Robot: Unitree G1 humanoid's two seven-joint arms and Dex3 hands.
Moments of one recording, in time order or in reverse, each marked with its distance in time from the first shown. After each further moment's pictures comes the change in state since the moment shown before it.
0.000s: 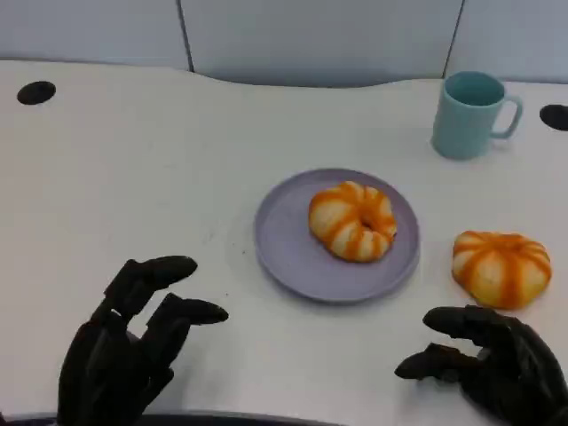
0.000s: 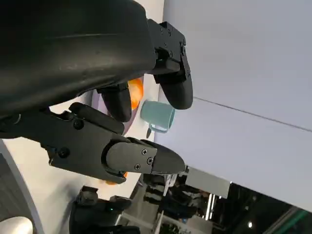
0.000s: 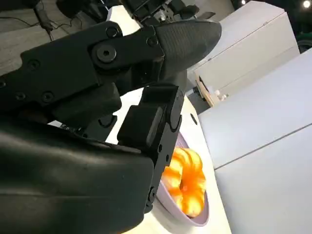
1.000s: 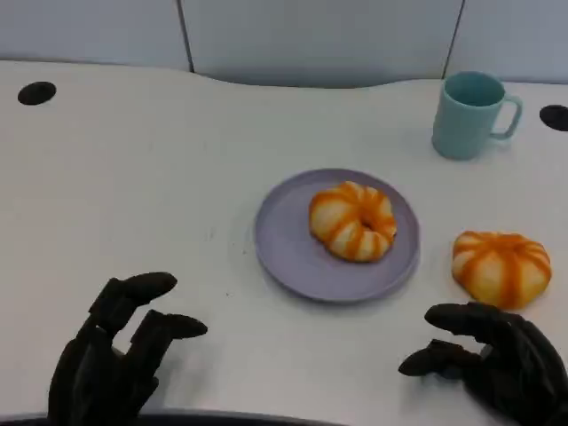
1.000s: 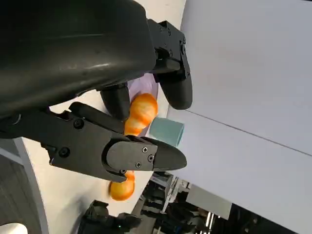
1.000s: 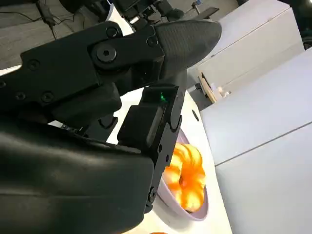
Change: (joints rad) left arm -0.039 -0.007 0.068 0.154 0.005 -0.047 -0.044; right arm -0.017 -0.010 -0.006 0.021 -0.015 -0.008 -0.010
